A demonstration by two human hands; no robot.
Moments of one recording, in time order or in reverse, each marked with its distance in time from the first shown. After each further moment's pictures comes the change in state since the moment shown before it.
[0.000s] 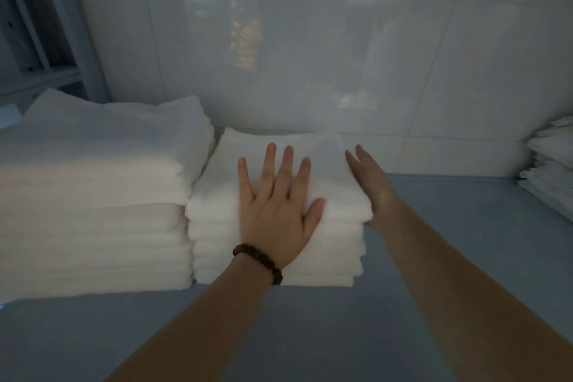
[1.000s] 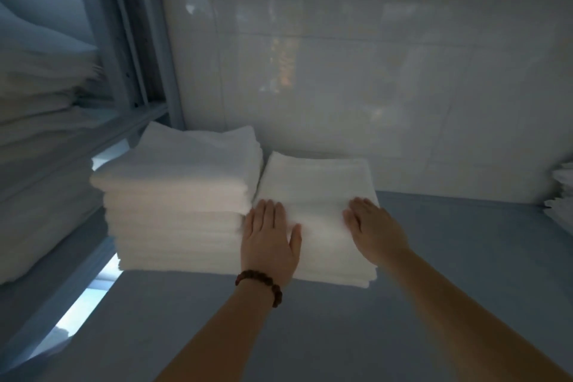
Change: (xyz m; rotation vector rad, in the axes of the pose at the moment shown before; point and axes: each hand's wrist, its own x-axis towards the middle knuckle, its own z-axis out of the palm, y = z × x) left_hand -0.049 -0.038 -0.053 -0.103 -0.362 -0.351; right_hand -0.054 -0.008 0.022 -1.241 -0.147 -0.168
